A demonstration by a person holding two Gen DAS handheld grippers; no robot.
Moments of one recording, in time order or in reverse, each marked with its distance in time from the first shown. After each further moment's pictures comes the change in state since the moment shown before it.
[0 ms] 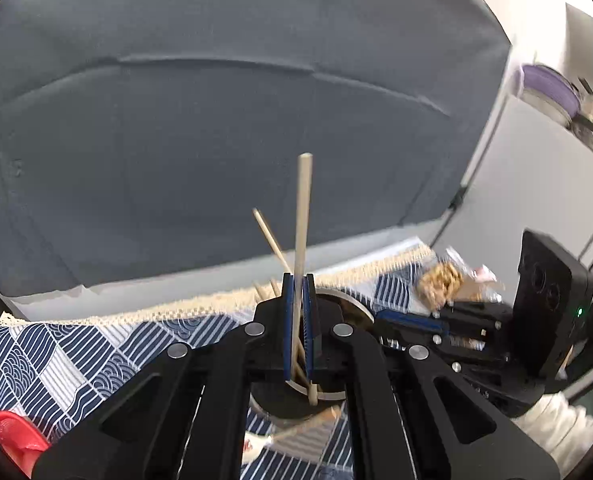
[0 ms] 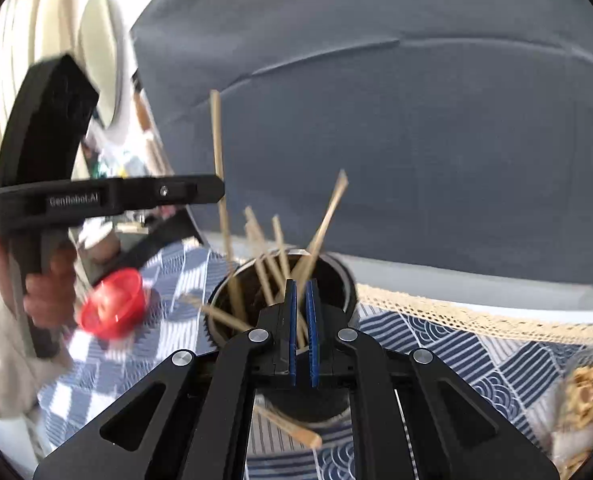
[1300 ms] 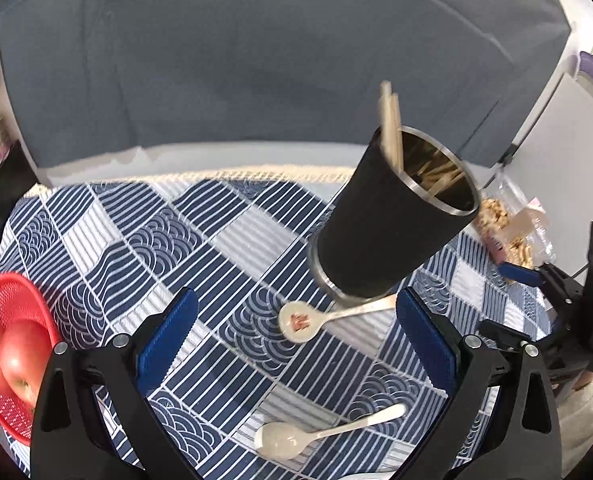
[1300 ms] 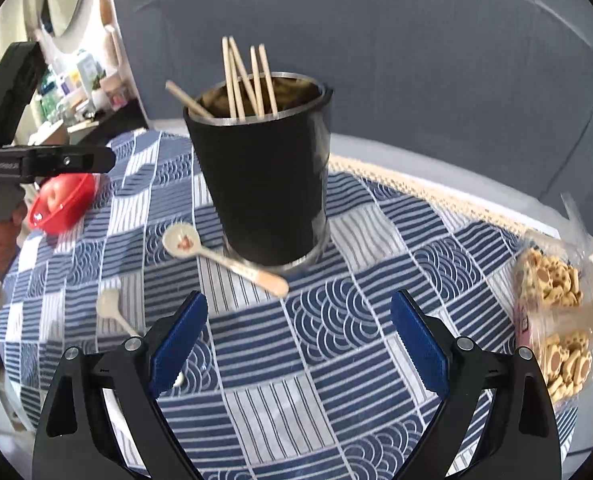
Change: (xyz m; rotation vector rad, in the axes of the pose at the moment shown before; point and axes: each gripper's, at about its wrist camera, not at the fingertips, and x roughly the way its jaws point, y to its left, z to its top) left arm -0.005 0.056 -0.104 -0.174 0.227 0.134; right arm -0.013 0.026 -0.090 -0.018 0.319 -0.242
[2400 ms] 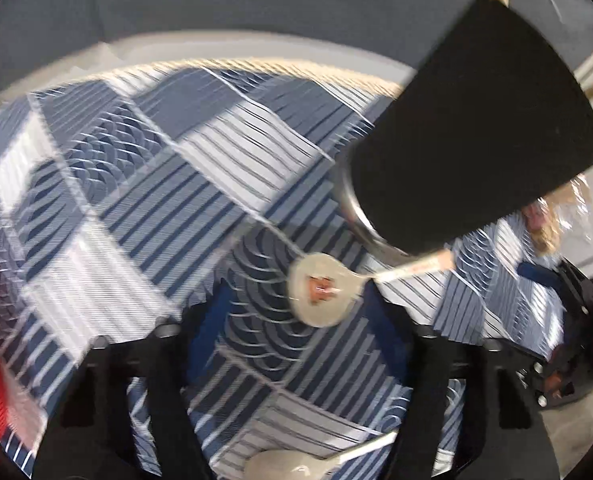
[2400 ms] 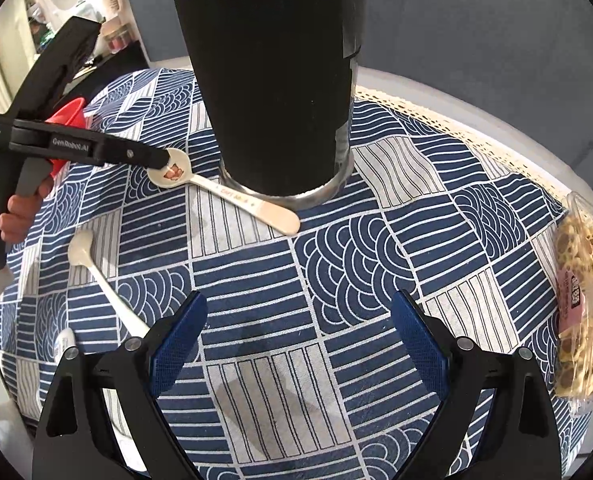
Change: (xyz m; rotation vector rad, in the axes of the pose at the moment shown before) left arm 0.111 0.014 -0.026 -0.056 0.271 -0.088; right arm 0.056 0.006 -0.024 -0.039 0.150 0.044
